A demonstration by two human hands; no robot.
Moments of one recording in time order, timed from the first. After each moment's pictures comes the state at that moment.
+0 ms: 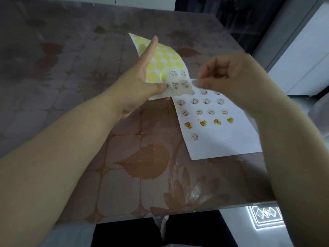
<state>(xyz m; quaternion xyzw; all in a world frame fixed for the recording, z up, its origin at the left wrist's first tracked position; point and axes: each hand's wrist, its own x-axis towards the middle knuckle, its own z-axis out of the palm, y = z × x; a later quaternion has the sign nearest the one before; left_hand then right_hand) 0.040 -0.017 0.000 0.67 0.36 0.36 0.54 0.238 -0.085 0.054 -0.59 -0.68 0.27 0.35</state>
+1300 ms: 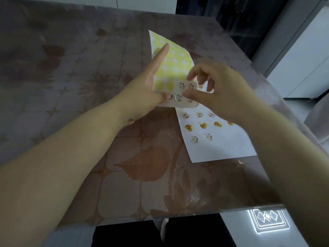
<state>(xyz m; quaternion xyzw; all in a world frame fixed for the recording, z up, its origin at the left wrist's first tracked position) 0.050 -0.029 0.000 0.71 0.32 0.35 0.52 0.233 -0.074 0.036 -0.61 -0.75 0.09 0.25</state>
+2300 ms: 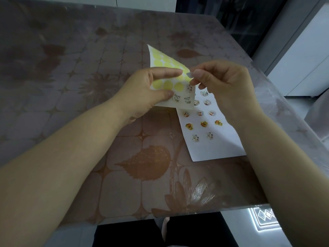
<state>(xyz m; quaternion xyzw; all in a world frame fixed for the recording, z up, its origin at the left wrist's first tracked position) 0.051 -0.032 0.004 0.69 0.37 0.38 0.50 0.226 -0.074 0.027 -0.54 -0.61 0.27 0.51</state>
